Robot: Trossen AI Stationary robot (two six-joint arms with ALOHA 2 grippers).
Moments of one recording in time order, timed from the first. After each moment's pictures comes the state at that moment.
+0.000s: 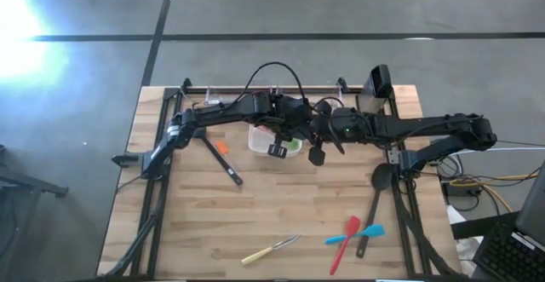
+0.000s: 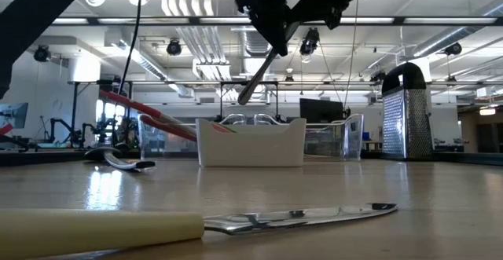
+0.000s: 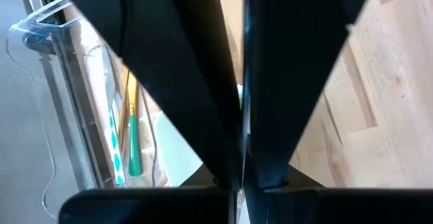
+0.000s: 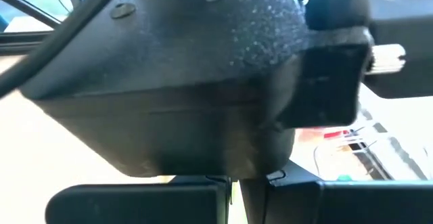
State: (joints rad) left arm 0.11 2.13 2.35 -1.29 -0.13 0.50; right arm -0.07 1.27 0.99 -0.17 0.16 0.04
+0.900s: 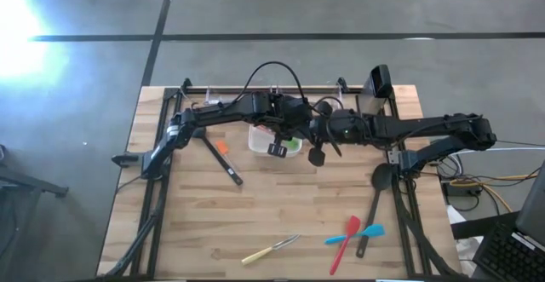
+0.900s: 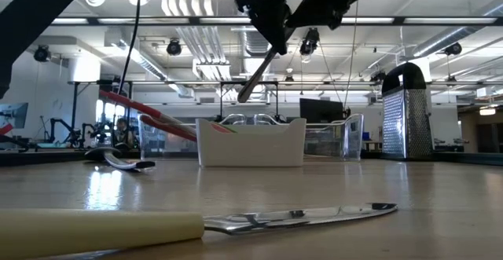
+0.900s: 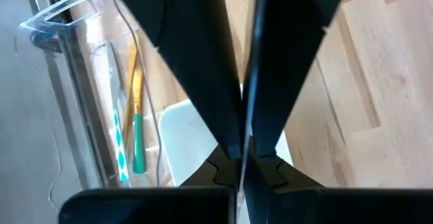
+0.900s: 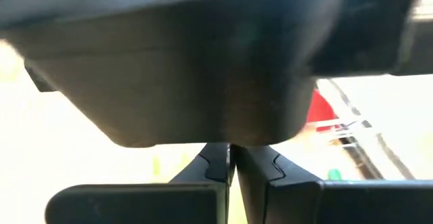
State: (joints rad) left arm 0.11 2.13 2.35 -1.29 -0.14 0.50; right arm -0.06 1.27 0.99 -0.18 0.20 0.00
